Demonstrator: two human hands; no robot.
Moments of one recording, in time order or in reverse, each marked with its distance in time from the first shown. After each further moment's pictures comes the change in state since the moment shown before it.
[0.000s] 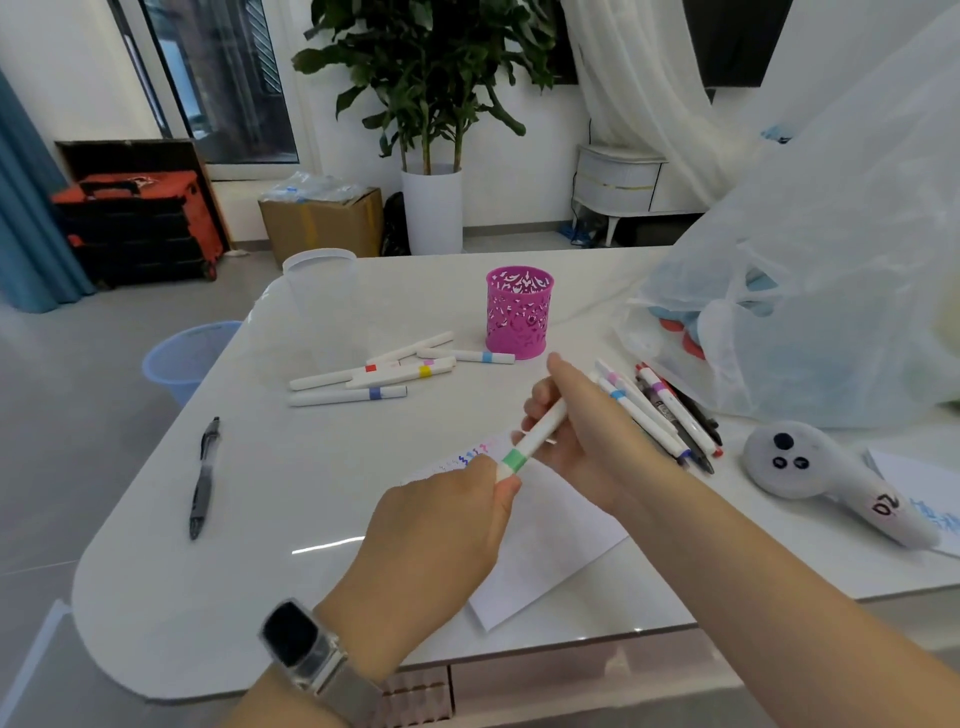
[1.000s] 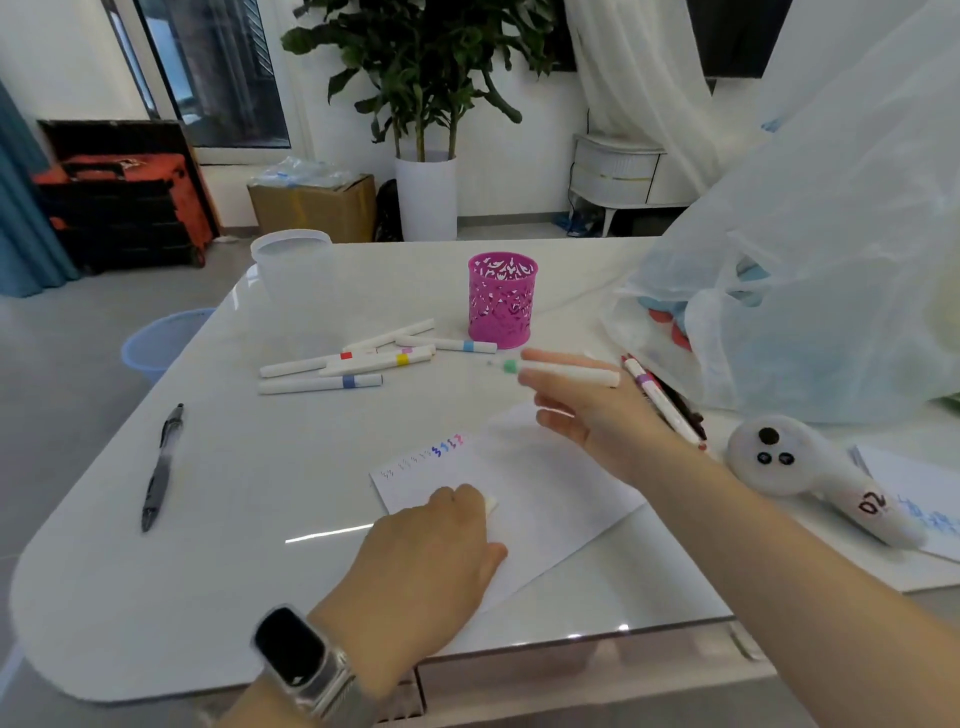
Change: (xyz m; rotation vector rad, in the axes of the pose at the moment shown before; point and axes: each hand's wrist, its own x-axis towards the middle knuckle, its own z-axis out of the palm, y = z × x) left_hand -0.003 0.015 0.021 -0.043 -0.230 -0.034; right_hand 0.031 -0.010 -0.051 -0.306 -0.080 -0.206
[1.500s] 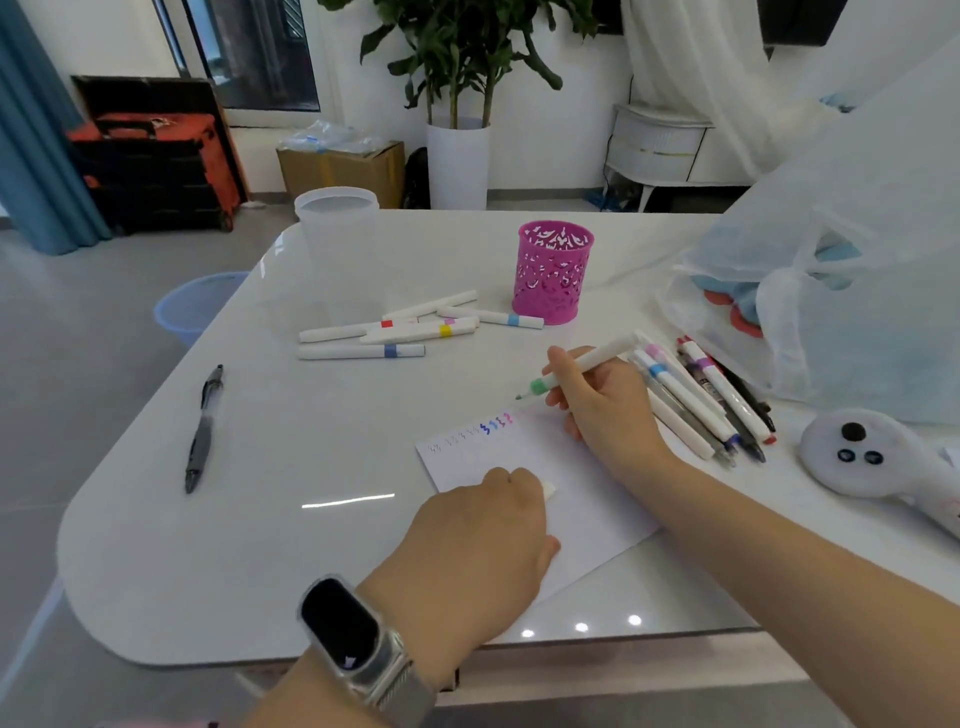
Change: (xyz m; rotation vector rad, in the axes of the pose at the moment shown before) left_hand 0.001 -0.006 -0.004 0.019 -0.106 0.031; right_hand 0.016 0.042 0.033 -0.405 0.188 -0.262
